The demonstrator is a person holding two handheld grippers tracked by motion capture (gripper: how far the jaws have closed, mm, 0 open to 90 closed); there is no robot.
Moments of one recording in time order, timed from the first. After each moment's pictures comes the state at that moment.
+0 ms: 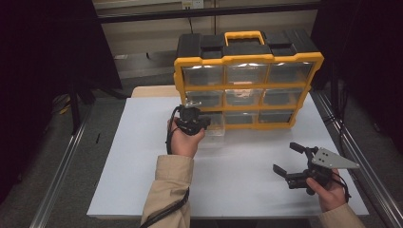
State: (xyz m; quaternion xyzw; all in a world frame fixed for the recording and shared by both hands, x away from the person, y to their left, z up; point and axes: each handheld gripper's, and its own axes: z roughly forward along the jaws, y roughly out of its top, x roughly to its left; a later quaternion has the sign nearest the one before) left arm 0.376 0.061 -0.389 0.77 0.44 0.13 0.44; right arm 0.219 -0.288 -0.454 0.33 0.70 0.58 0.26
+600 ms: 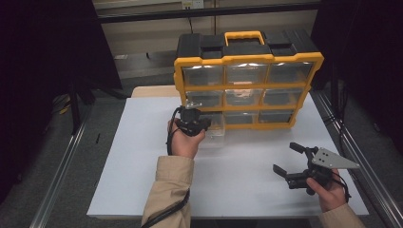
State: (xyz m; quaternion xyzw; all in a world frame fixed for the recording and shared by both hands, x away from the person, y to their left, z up) left arm 0.375 0.061 -0.391 0.78 0.43 0.12 0.43; right arm 0.218 -0.287 -0.454 0.34 0.70 0.58 0.25
